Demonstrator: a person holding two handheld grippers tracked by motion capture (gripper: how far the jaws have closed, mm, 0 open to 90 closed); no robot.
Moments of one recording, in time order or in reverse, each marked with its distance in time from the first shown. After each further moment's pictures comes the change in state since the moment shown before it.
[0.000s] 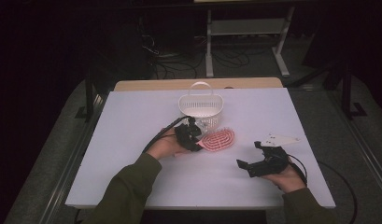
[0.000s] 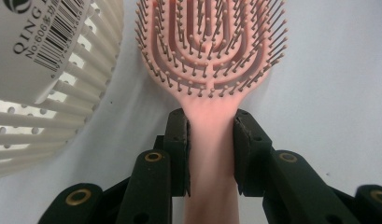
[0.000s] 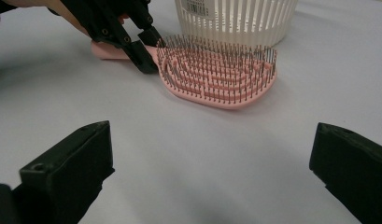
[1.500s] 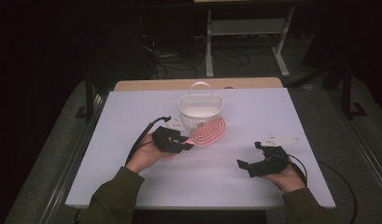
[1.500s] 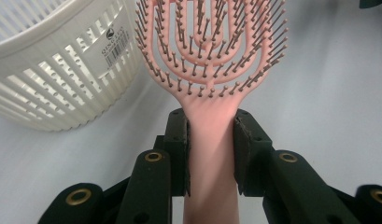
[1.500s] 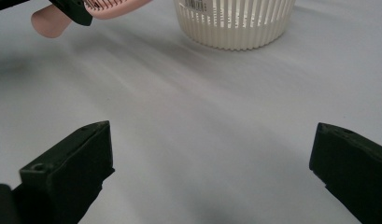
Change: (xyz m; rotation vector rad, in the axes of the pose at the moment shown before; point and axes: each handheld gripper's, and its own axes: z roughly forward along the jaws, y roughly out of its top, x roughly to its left) left arm -0.025 -0.046 -0.067 -0.314 0.028 -0.092; right arm -0.001 -0.001 0.001 0.012 -0.002 0.009
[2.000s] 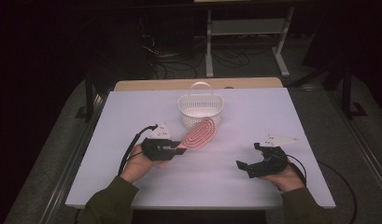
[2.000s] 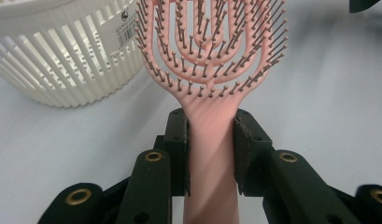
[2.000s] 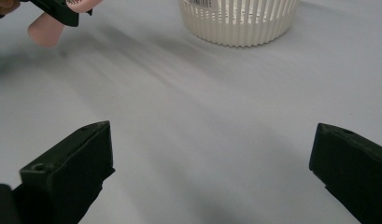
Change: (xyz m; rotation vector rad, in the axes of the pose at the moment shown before) left arm -0.006 -0.039 -0.013 -0.128 0.026 -0.050; right arm 0.004 0.001 0.001 0.015 0.001 0.012
